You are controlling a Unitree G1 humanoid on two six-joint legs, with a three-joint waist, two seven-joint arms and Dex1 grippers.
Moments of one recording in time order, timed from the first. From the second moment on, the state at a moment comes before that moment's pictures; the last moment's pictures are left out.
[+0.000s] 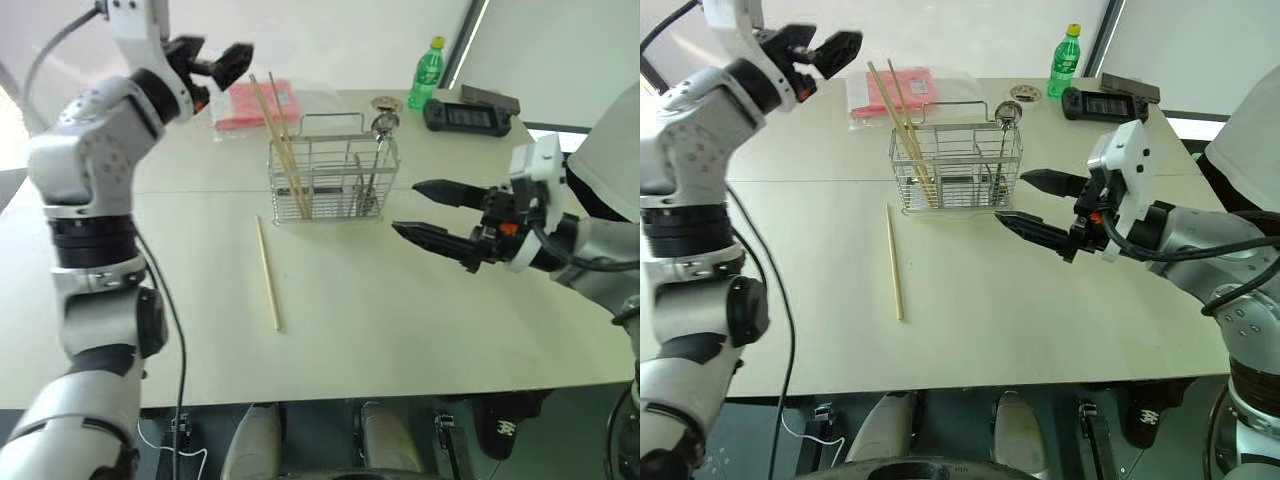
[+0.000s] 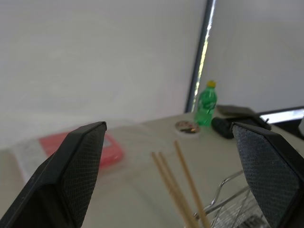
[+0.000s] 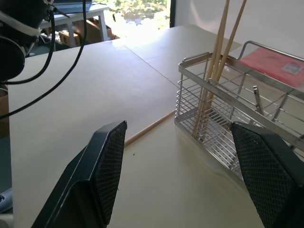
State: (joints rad) left arm -1.07 0.53 0.22 0.13 -0.46 0.94 -0.33; right arm -0.38 -0.88 -0.24 -0.58 0.99 0.84 0.63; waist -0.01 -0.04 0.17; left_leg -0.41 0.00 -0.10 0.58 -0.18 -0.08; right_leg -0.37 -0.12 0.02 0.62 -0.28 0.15
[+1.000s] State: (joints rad) left arm -1.13 0.27 0.20 0.45 -0.35 1.61 0.05; right arm -0.42 -0.76 -0.15 -0.56 0.92 0.82 0.61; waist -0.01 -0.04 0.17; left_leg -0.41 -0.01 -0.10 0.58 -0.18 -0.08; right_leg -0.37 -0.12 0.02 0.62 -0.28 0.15
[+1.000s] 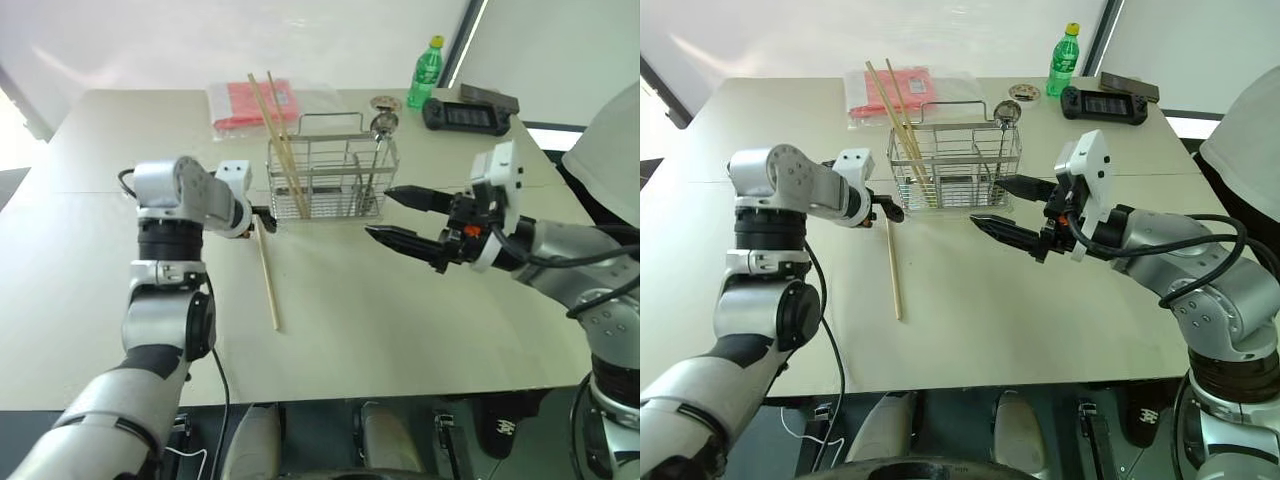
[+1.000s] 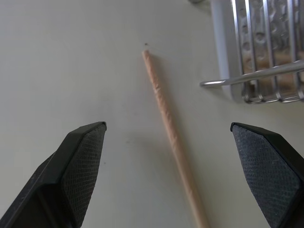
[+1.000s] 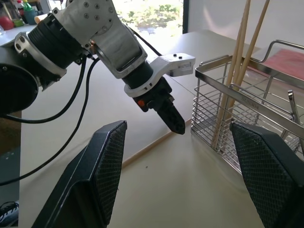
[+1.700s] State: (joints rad) left arm -1.19 0.18 0.27 0.63 -0.23 1.57 0.03; right arm -0.41 -0.77 -0.21 -0.57 0.96 0.84 0.56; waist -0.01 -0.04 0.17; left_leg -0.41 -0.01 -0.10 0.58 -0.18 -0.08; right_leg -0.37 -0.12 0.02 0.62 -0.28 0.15
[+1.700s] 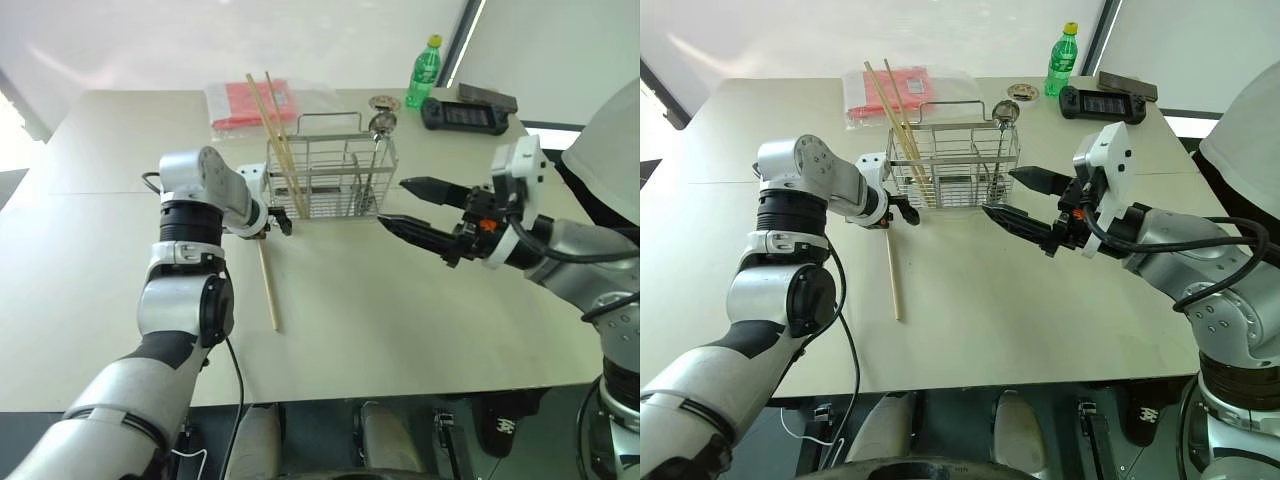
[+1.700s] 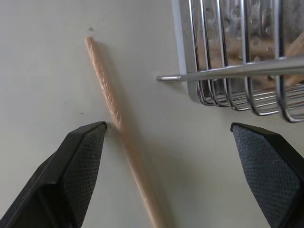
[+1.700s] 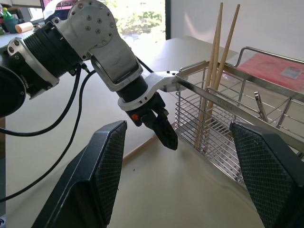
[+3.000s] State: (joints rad) left arm -1.11 0.45 0.38 0.61 -0.15 1.19 0.01; right arm -0.41 -0.81 -0.21 -0.54 0.95 0.85 0.60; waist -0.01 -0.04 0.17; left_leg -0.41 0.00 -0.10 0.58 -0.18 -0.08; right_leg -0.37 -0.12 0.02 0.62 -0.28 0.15
